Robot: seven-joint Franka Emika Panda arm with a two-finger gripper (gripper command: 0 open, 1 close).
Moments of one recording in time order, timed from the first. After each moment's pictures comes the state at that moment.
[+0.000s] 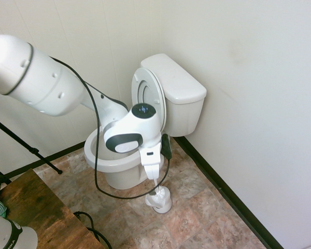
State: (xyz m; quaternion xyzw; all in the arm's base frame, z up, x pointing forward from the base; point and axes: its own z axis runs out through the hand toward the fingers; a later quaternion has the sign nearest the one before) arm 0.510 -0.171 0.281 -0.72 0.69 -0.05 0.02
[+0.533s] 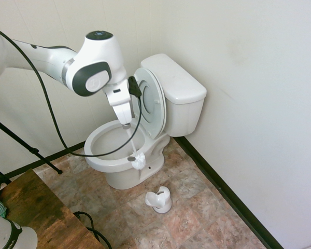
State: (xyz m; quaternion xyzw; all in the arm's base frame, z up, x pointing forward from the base) arm 0.513 -0.007 0.417 -0.79 0.61 -0.07 0.03
